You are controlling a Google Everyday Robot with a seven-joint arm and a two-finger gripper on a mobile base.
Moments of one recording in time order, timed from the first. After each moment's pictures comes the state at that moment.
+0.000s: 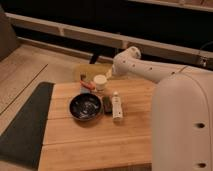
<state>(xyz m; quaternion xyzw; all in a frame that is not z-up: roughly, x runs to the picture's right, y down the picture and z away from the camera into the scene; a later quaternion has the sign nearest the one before) 0.066 -0.083 0.902 -0.13 0.01 0.65 0.75</state>
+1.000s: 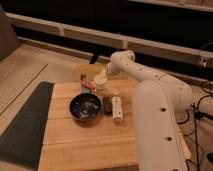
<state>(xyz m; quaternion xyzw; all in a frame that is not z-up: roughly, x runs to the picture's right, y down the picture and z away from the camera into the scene) 0.015 -0.080 0.988 -0.21 -0.04 0.63 0.75</state>
